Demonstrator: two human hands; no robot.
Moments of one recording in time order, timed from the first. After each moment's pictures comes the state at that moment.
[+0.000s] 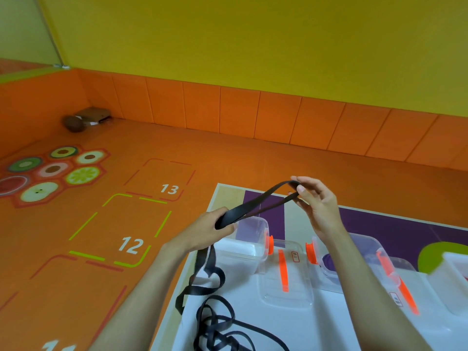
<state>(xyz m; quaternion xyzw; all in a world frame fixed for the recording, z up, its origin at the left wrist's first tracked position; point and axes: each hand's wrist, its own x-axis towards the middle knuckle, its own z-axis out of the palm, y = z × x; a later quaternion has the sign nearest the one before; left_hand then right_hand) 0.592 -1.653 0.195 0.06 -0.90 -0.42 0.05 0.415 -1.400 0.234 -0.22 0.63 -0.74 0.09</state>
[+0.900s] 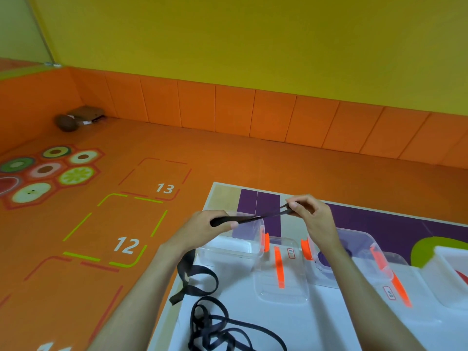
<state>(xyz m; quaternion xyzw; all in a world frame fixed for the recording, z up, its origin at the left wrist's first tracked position) 0.588 -1.654 0.185 0.07 -0.91 -0.40 0.07 0.426 -1.380 0.204 -0.26 0.73 -0.63 0.05</state>
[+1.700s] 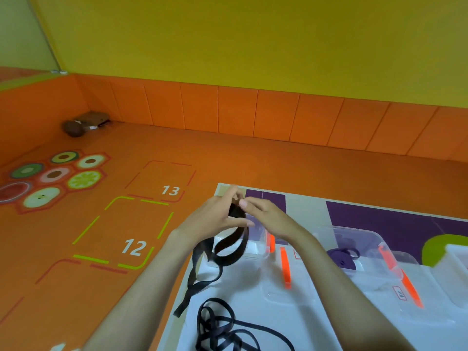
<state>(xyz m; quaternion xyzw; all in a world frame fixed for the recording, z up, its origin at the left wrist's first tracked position) 0.581 -1.631 0.245 0.01 -0.94 -0.33 0.09 0.472 -1.465 0.235 -0.39 0.76 -0.44 0.26</state>
